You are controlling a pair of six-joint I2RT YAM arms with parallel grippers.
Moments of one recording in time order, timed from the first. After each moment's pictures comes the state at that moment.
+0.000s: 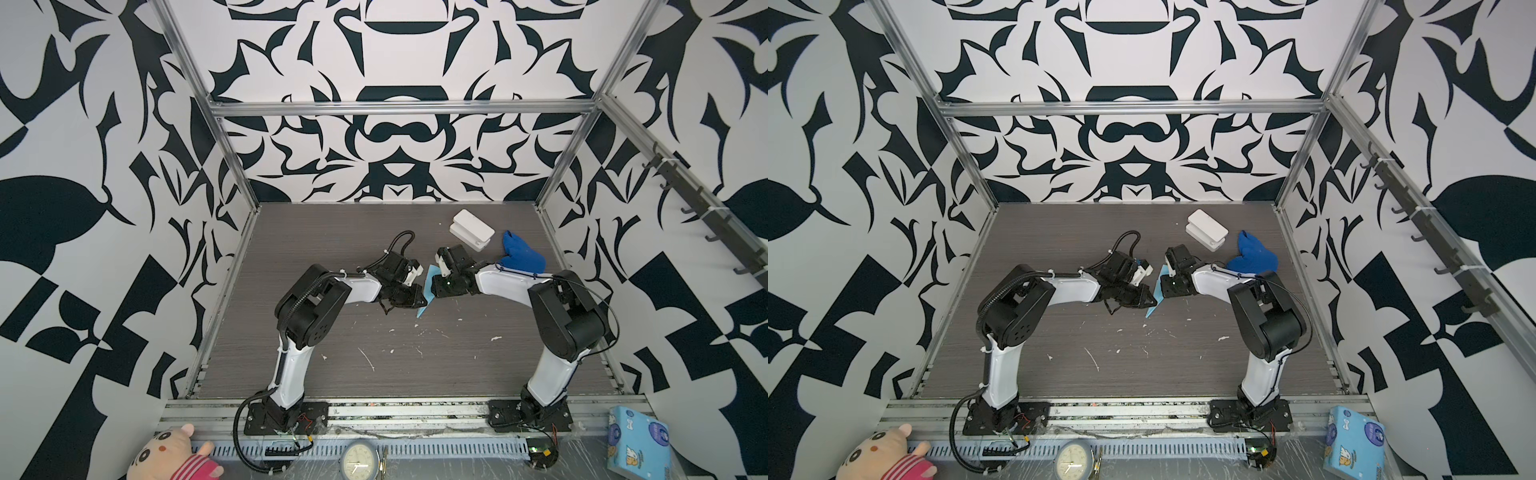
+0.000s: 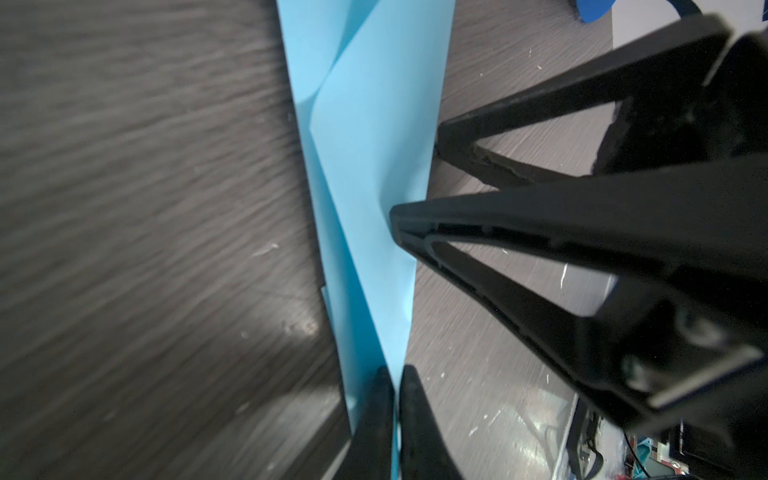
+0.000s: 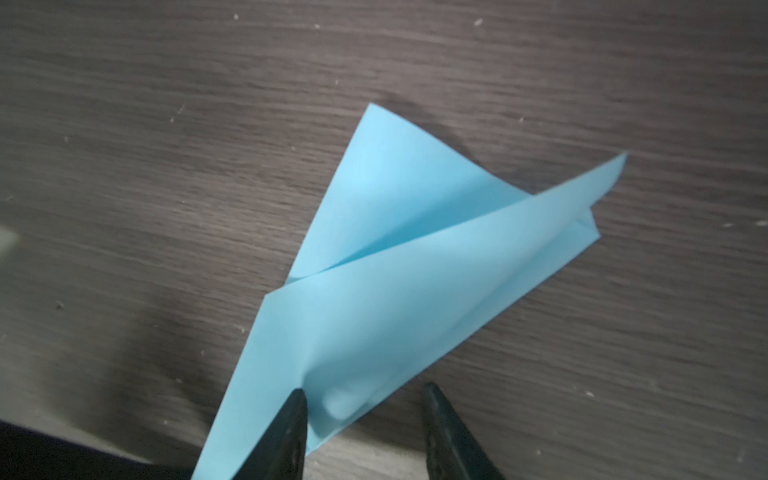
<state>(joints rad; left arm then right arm) -0.71 2.06 1.17 -0.05 0.60 -0.52 0.45 1.80 1.02 -0.32 -0.06 0.32</state>
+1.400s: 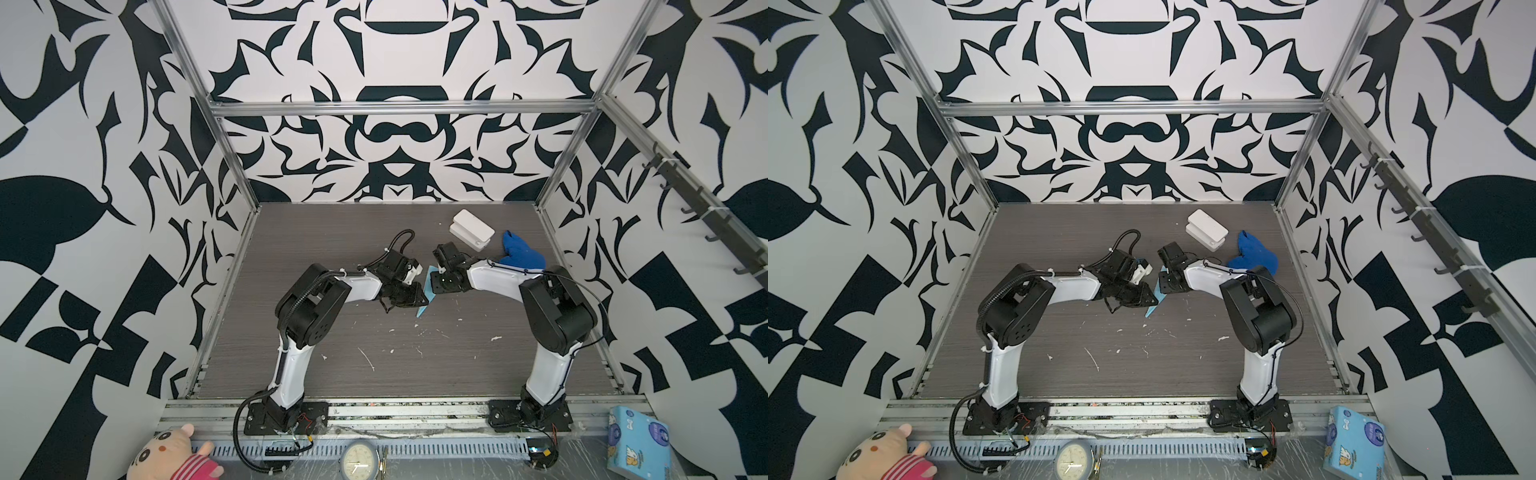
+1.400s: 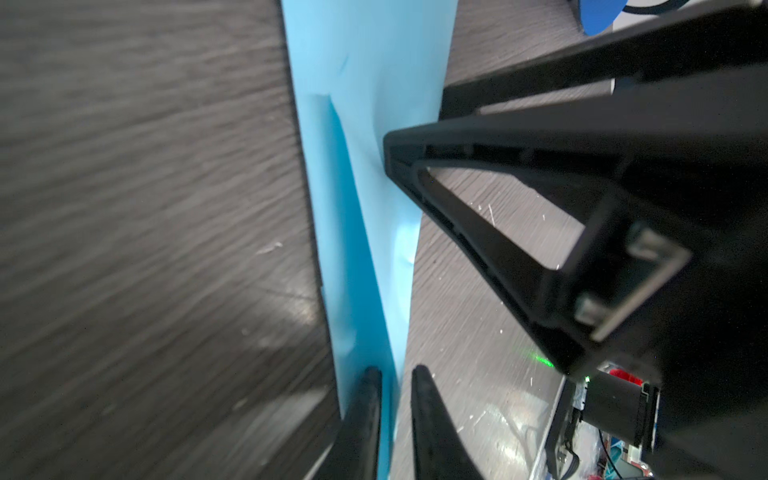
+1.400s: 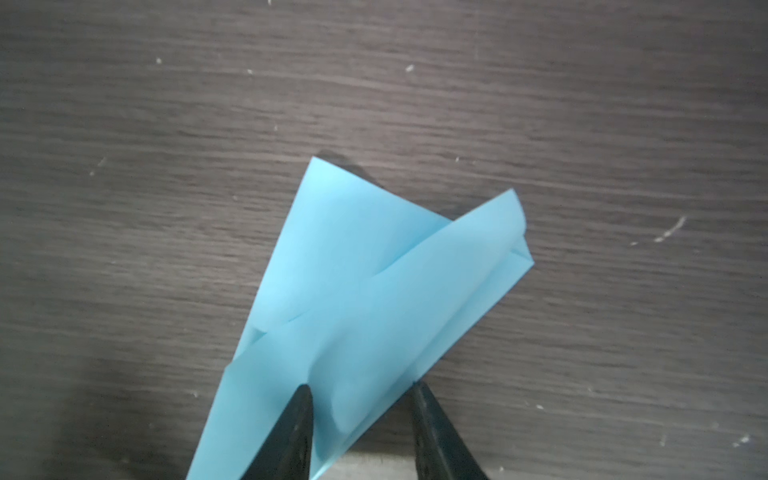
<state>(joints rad) -0.70 2.06 1.20 -0.08 0.61 -0.57 0.49 1.87 1.11 -0.40 0.10 0.39</state>
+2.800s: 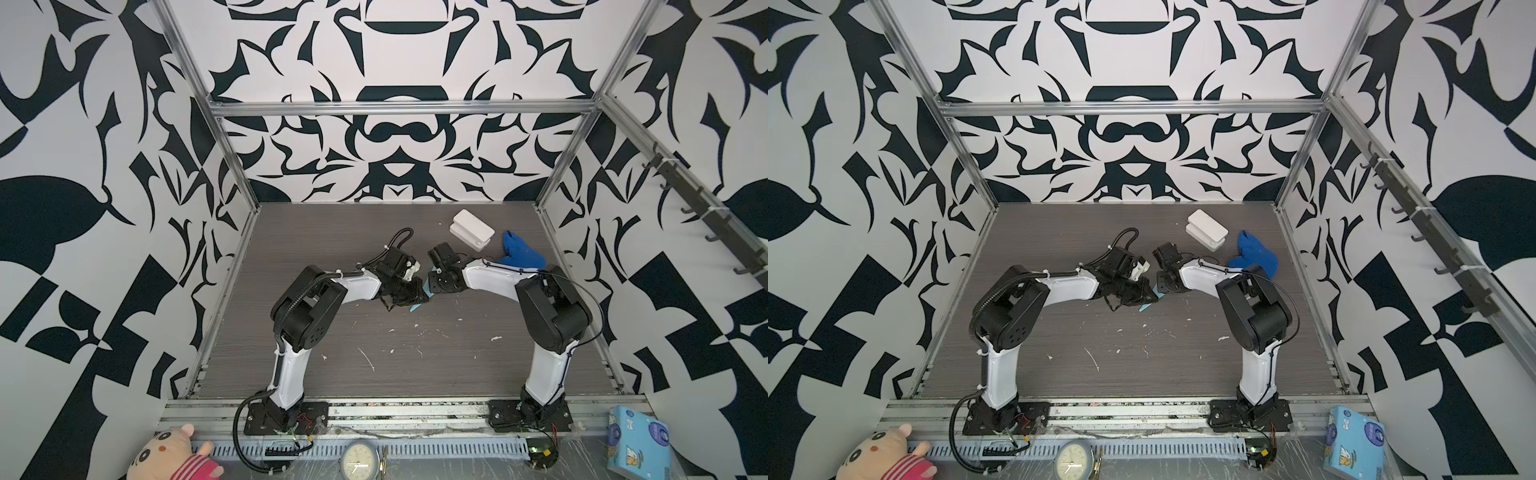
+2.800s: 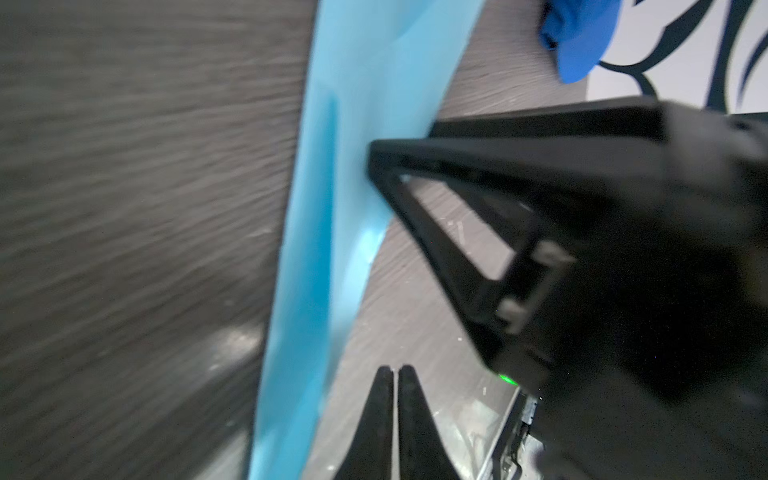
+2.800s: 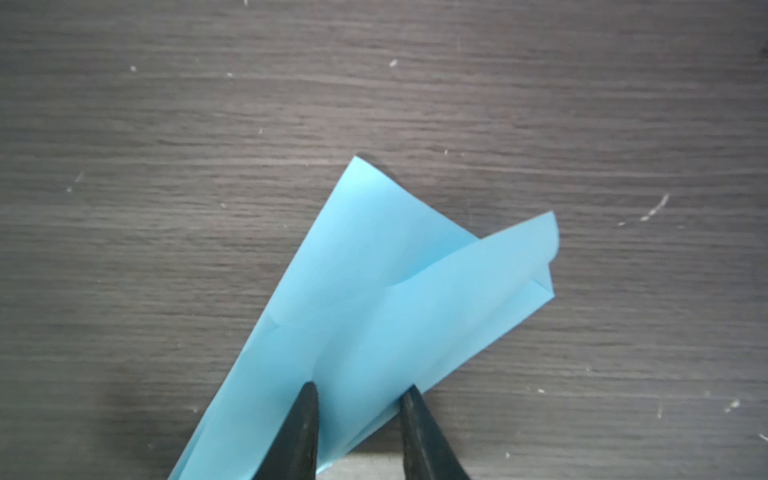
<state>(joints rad) -0.71 2.03 1.20 -0.10 0.60 -0.74 0.51 1.89 1.14 -0.44 0.16 0.46</state>
